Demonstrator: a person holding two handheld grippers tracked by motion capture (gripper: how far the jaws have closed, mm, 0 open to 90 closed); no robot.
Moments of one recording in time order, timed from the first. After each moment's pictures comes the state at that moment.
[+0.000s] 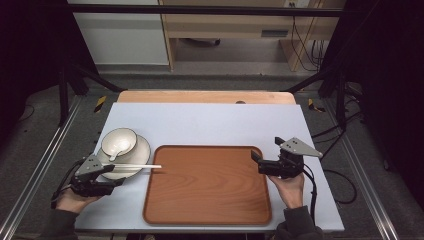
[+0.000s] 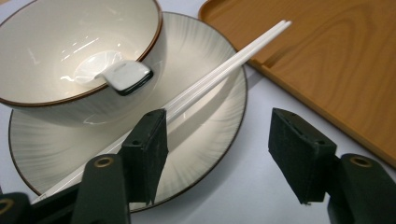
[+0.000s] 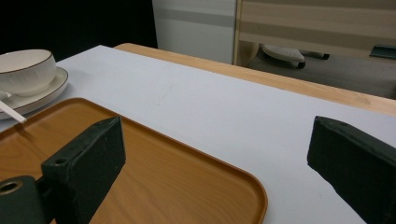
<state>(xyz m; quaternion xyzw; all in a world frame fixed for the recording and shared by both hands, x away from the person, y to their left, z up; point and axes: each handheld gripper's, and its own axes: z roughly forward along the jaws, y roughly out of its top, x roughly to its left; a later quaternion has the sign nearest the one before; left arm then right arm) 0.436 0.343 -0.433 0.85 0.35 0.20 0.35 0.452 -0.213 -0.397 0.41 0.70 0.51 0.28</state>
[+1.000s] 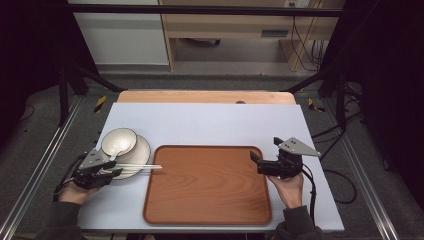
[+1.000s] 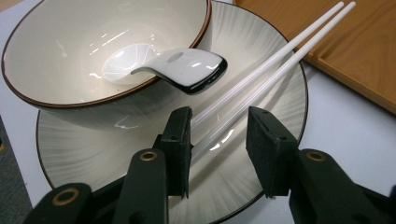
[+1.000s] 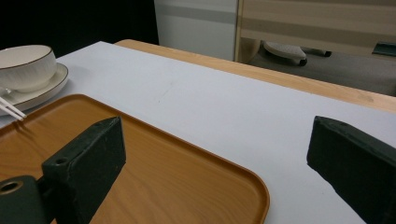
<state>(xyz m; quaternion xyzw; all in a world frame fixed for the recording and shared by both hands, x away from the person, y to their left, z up) 0.458 0.352 -0.446 0.85 0.34 0.21 0.33 0.453 -0.211 -0.398 0.41 0.71 0.51 0.27</state>
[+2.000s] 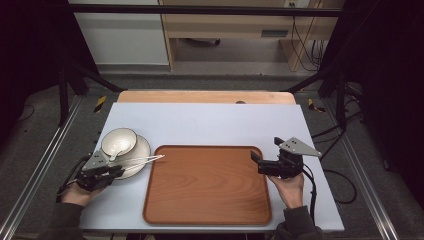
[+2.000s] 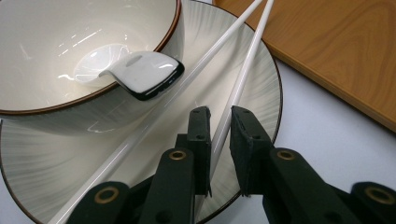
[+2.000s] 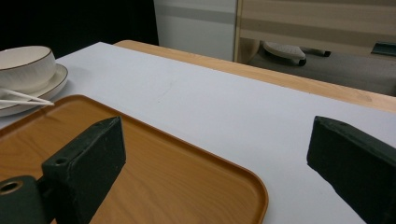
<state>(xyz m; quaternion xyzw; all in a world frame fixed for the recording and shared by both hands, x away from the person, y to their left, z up) 0.455 0.343 -0.447 0.85 0.34 0.19 0.34 0.453 -0.212 -0.397 0.41 0.70 0.51 0.28</state>
